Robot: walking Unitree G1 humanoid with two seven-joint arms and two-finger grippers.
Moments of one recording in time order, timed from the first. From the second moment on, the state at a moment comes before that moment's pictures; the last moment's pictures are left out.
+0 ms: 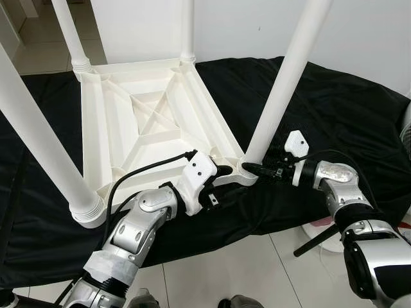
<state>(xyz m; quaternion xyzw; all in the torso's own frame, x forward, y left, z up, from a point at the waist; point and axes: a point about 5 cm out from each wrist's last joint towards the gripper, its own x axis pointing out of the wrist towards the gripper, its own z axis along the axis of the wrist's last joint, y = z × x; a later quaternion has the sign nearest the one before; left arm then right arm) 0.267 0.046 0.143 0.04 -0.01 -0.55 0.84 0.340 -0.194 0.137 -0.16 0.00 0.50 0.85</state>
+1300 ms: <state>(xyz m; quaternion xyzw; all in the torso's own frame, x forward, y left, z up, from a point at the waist) 0.265 0.043 0.138 0.02 -0.01 -0.55 0.84 0.308 -0.115 0.122 0.01 -0.02 0.08 1.00</state>
